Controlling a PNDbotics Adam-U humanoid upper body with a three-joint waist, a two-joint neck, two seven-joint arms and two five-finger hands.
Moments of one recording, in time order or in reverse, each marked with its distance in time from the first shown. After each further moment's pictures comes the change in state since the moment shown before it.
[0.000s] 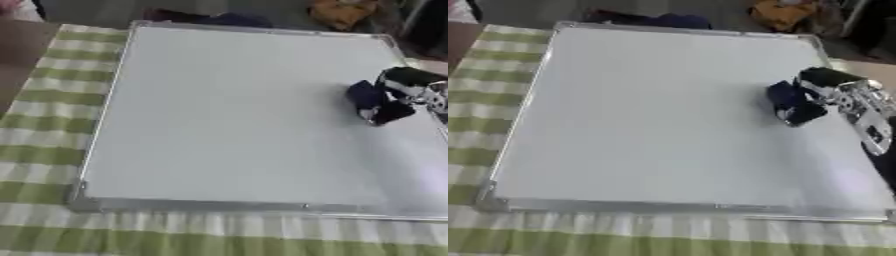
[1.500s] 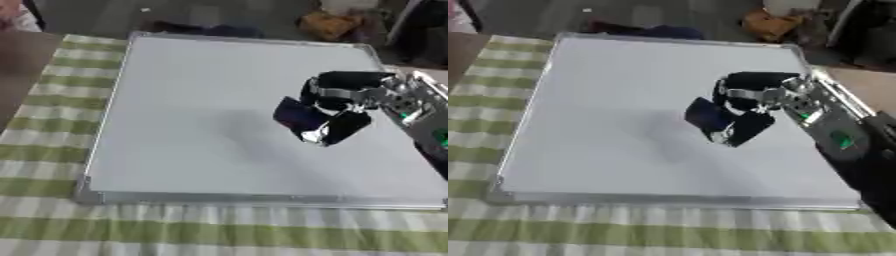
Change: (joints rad) left arm 0.004 0.000 -0.012 0.000 0.033 0.035 0.003; right arm 0.007 0.076 0.197 -0.479 -0.165 -0.020 0.190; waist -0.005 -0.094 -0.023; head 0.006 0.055
